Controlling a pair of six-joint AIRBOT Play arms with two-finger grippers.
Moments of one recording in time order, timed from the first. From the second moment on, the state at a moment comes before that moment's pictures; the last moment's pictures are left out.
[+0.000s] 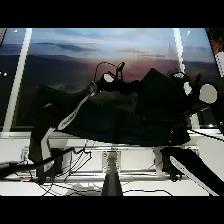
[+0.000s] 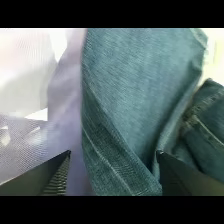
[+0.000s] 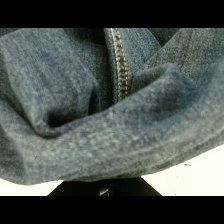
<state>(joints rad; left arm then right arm) -0.68 -2.04 1.59 0.36 -0.67 -1.30 0.28 -0.85 1.02 -1.65 1.76 1.58</state>
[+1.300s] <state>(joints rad) -0.24 -1.49 1.81 1.26 -1.13 -1.35 0.13 -1.09 1.02 -1.79 0.57 1.77</state>
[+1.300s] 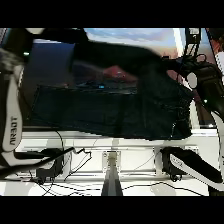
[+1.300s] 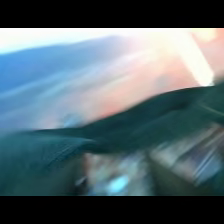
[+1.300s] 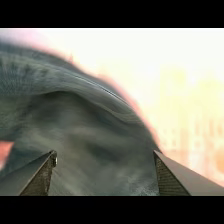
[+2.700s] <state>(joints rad) 0.27 -1.59 1.05 0.73 -1.04 -1.17 -0.81 -1.23 1.02 -1.44 0.96 1.40</state>
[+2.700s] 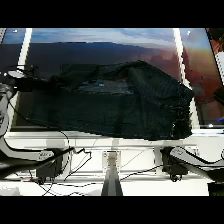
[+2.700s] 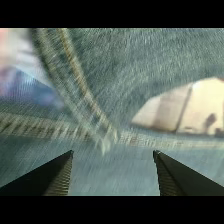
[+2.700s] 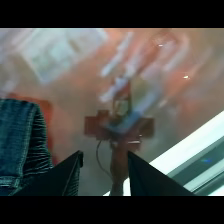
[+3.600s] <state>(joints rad) 0.29 -1.48 1.16 0.59 -1.10 -1.14 -0.82 -1.24 1.02 -1.47 0.97 1.32</state>
